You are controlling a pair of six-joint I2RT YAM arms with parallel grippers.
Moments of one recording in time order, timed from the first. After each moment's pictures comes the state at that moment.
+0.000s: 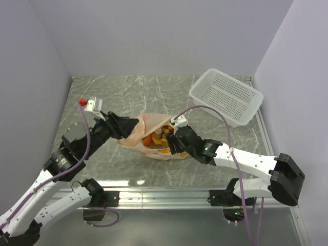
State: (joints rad) left arm -0.71 0.62 0.89 -0.35 -0.12 -0.63; right arm 0.97 1.23 0.75 -0.20 0.32 0.31
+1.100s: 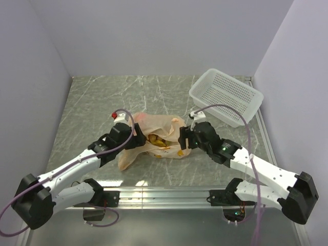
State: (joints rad) left arm -0.65 1.05 0.59 -0.22 -0.20 -0.75; right arm 0.78 1.02 0.66 -0.28 0.24 0.40
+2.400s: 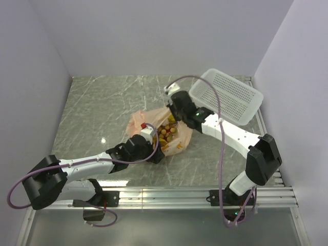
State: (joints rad) left arm -0.91 1.22 0.49 0.16 -0.04 -0.52; right arm 0.75 1.55 1.22 -0.34 0.30 -0.04
